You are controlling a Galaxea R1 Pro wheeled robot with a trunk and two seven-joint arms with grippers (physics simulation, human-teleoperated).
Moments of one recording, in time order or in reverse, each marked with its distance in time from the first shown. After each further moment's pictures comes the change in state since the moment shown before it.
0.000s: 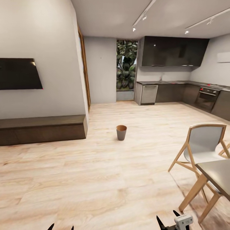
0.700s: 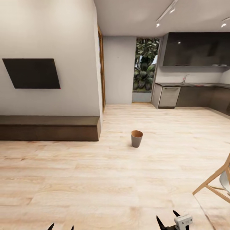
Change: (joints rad) left arm 0.000 0.000 0.000 0.000 -0.001 0.000 0.001; right arm 0.000 0.001 0.000 0.002 0.000 0.000 0.000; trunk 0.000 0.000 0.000
